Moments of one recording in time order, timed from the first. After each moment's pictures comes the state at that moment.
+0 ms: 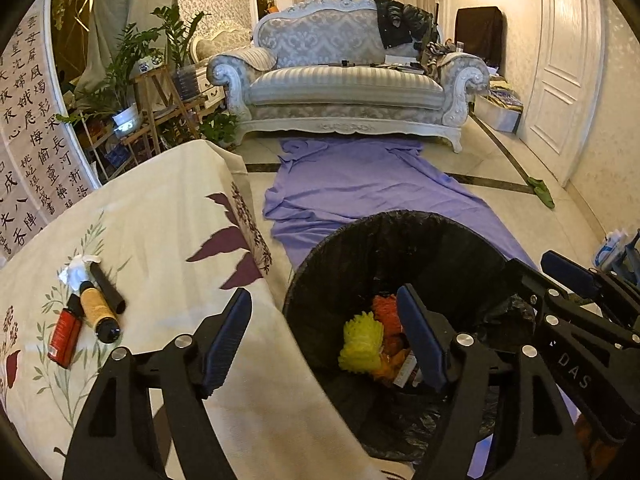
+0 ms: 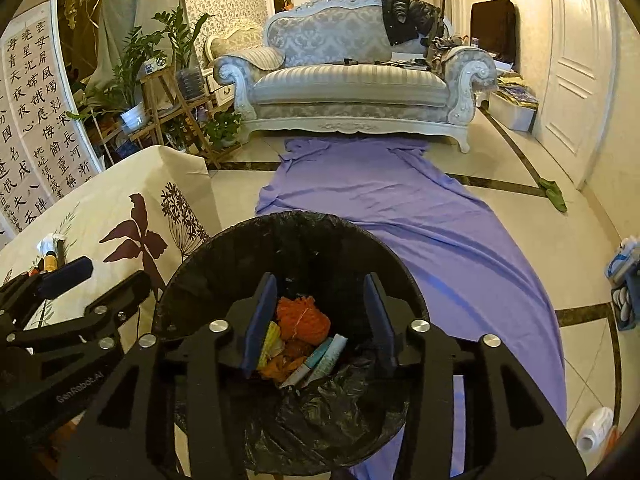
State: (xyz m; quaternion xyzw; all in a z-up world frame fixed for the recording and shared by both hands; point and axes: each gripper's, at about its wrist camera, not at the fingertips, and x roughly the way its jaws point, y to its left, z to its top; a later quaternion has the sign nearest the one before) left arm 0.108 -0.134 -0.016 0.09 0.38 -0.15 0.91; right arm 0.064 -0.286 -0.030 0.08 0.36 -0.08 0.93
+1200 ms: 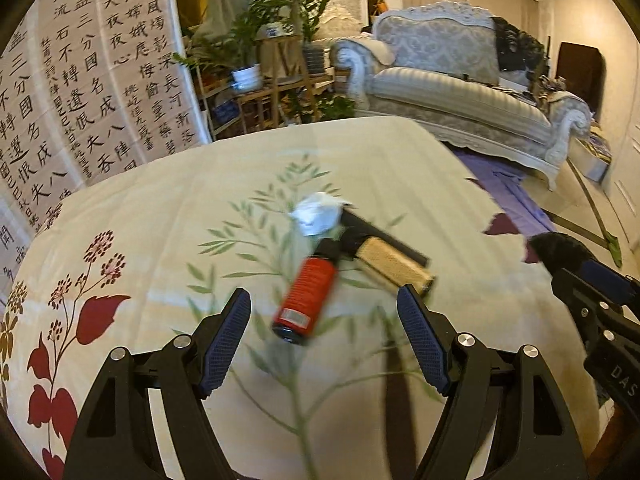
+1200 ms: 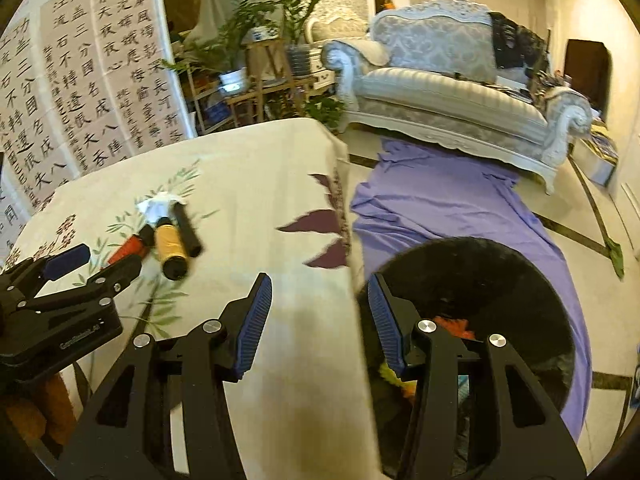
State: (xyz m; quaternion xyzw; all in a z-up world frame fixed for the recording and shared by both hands) left arm 0.120 0.057 -0.017 0.03 0.39 0.02 0.92; right arm 0.103 -0.120 -0.015 0.01 0.36 0.07 0.93
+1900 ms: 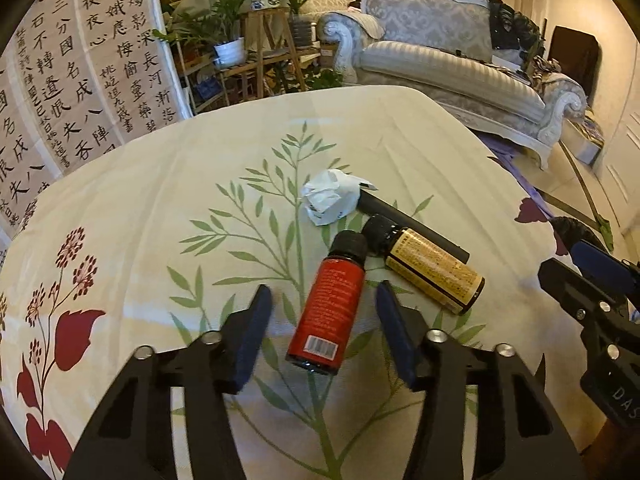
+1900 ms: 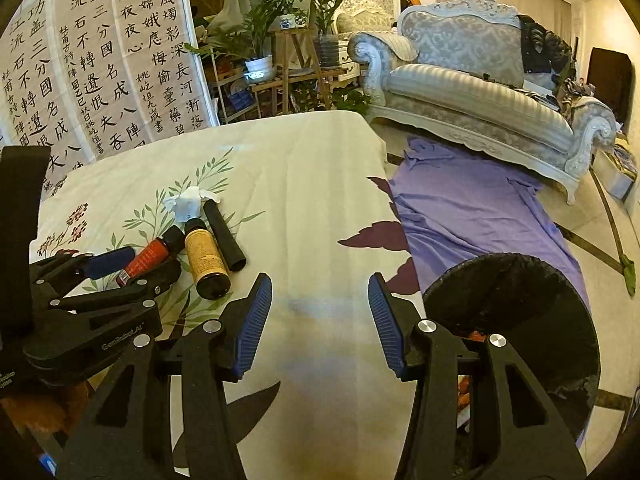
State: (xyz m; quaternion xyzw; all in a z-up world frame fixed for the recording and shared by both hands) left arm 0.145 0.074 -0.038 0.03 0.44 -0.01 0.90; right arm 0.127 -0.081 -0.021 0.00 0.38 0.11 0.92
